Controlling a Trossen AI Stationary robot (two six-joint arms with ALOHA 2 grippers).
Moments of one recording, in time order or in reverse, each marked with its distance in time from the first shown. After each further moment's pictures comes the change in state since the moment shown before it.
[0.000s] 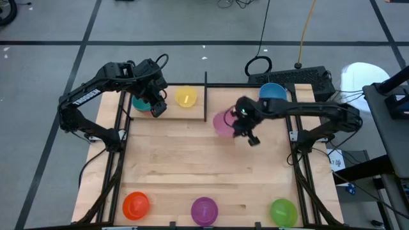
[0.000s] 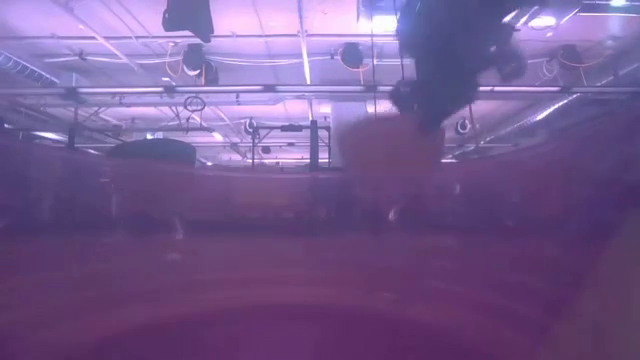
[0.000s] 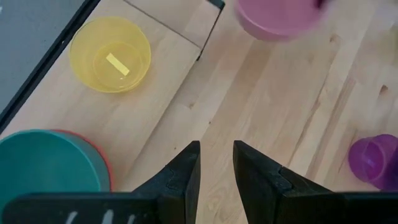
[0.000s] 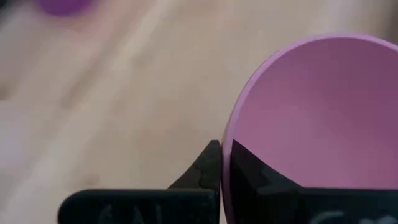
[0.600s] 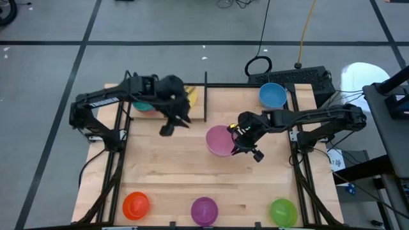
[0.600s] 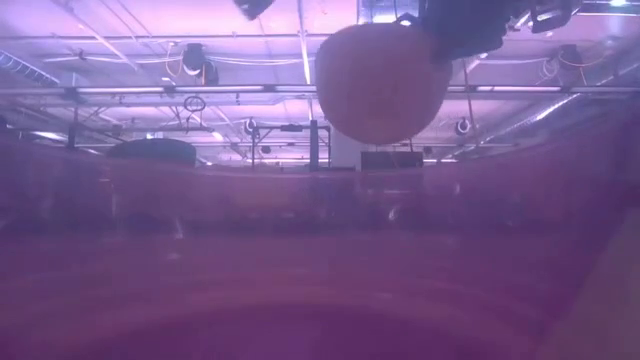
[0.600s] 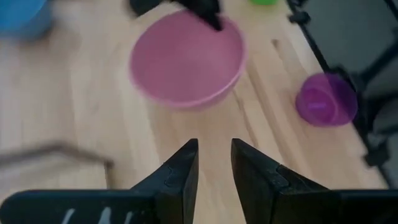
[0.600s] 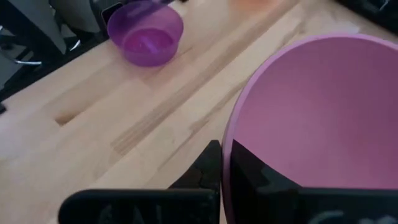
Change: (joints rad) left arm -0.220 0.140 -0.001 0.291 0.246 0.529; right arm 0.245 -0.062 0.000 0.135 -0.027 -0.011
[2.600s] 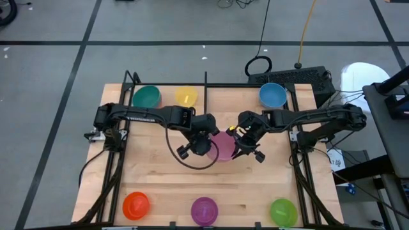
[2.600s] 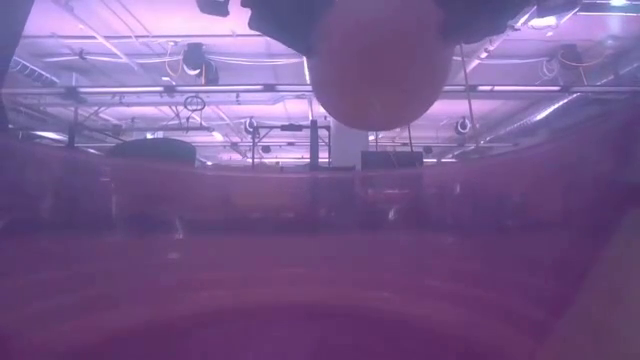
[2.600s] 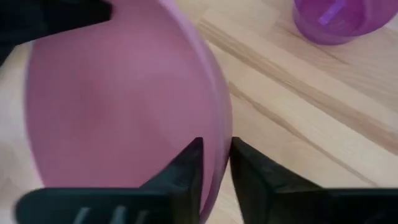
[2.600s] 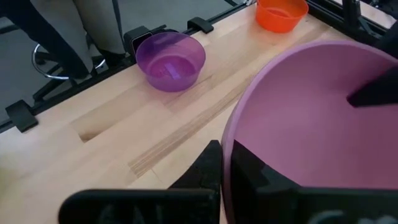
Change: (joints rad) left arm -0.211 0.314 0.001 0.157 -0.075 0.531; right arm 0.000 -0.002 0.000 0.055 -0.131 -0.014
